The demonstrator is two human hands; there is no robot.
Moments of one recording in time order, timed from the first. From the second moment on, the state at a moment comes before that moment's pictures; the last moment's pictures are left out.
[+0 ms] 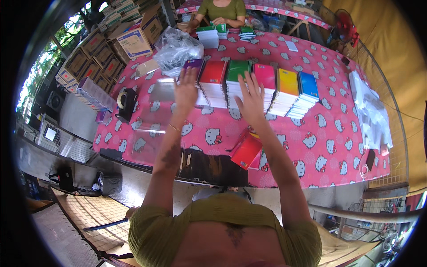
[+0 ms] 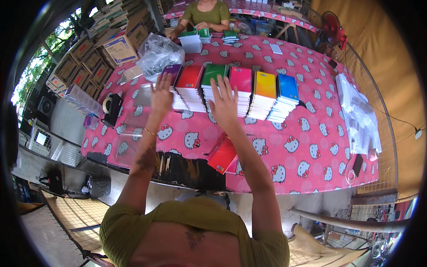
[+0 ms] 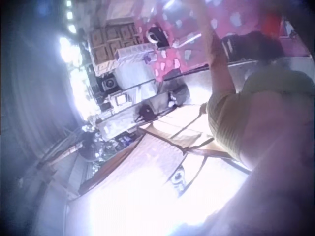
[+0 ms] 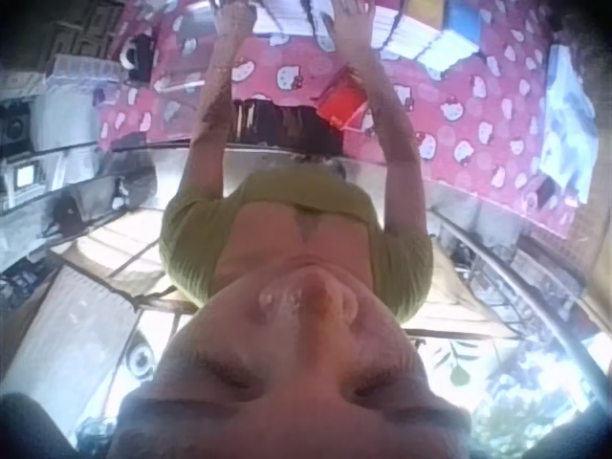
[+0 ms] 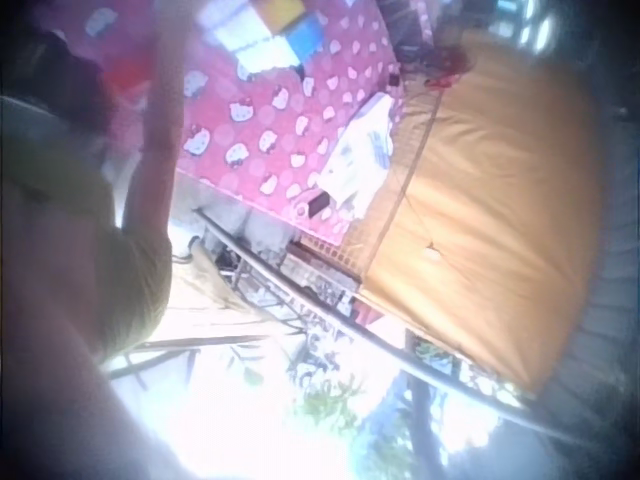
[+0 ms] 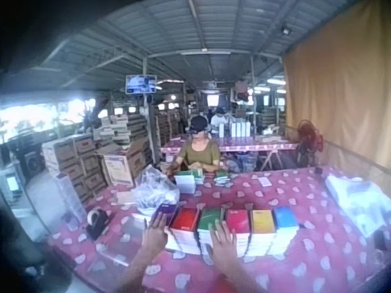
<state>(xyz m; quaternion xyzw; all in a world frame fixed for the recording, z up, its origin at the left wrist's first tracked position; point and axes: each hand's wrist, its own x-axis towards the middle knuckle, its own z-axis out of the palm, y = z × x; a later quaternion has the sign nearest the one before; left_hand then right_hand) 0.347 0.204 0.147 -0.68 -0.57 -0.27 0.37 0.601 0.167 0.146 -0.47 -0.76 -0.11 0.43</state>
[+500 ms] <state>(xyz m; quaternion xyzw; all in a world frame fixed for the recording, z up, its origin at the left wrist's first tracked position) 0.465 0.094 0.165 -0.83 -0.51 -0.13 -0.19 0.723 0.081 -0.023 -0.37 -0.67 0.44 0.46</state>
